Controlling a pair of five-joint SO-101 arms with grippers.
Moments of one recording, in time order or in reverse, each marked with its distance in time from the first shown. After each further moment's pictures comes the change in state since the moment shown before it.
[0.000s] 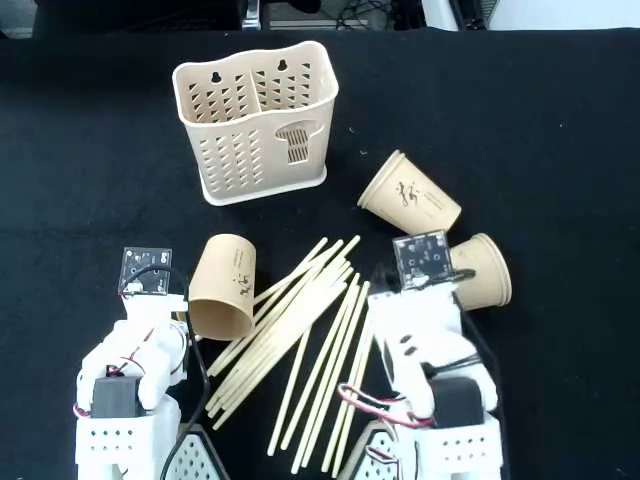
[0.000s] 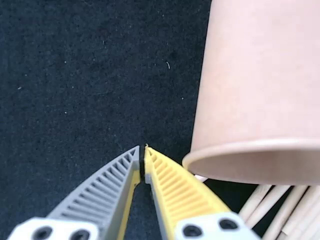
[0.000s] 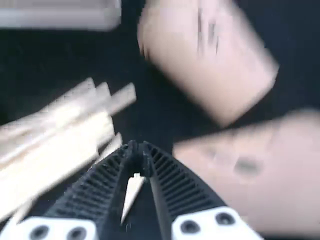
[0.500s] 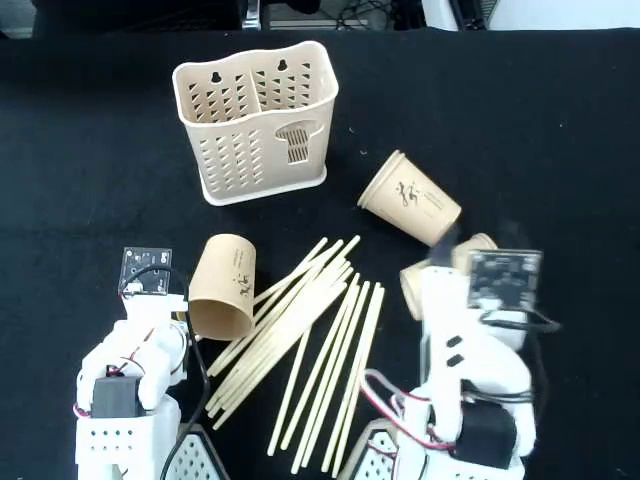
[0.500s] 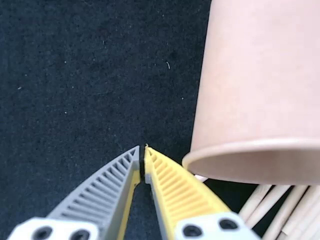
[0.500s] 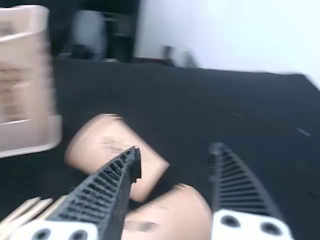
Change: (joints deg) left arm 0.0 0.0 0.0 0.0 0.0; right arm 20.0 0.0 -16.4 -2.5 1.5
